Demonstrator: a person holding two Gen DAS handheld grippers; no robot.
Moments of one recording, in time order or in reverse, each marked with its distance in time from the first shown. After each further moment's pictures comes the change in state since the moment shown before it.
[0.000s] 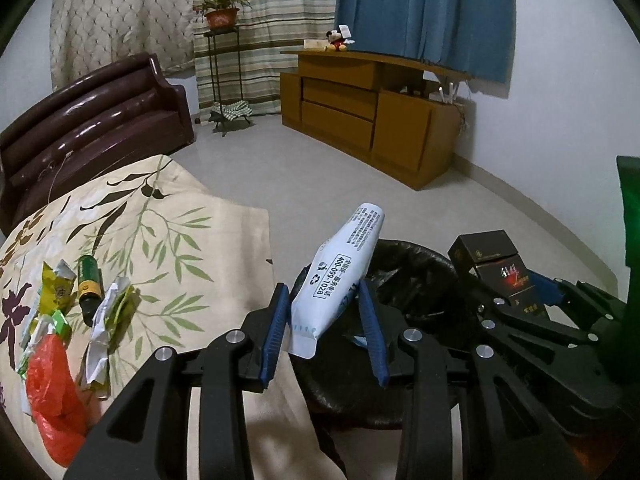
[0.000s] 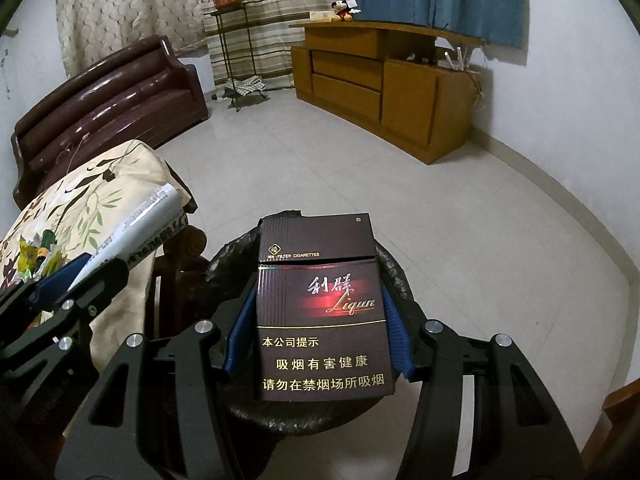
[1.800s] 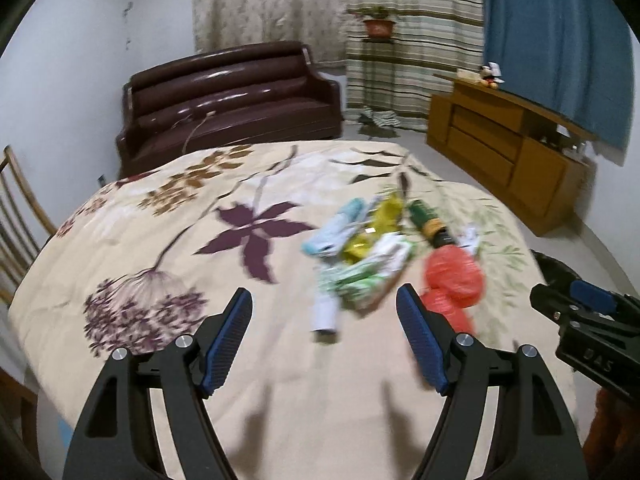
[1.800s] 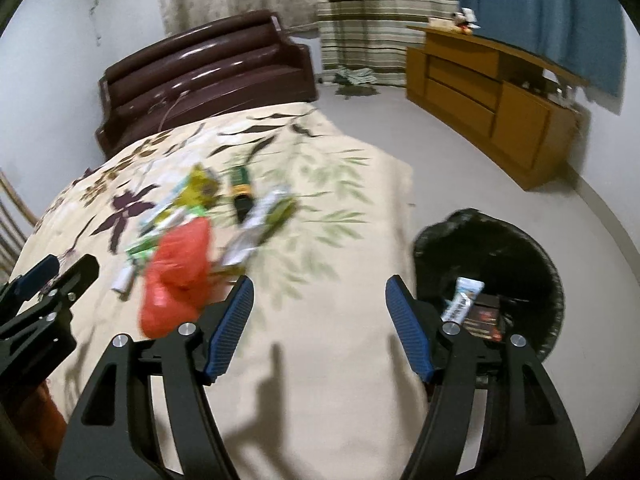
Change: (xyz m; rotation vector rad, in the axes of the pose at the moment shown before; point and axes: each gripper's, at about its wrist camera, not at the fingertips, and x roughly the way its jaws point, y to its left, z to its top) left arm -0.139 0.203 -0.084 -0.283 -0.045 0.404; right arm -0.066 0.194 -0.040 -0.231 0.028 0.282
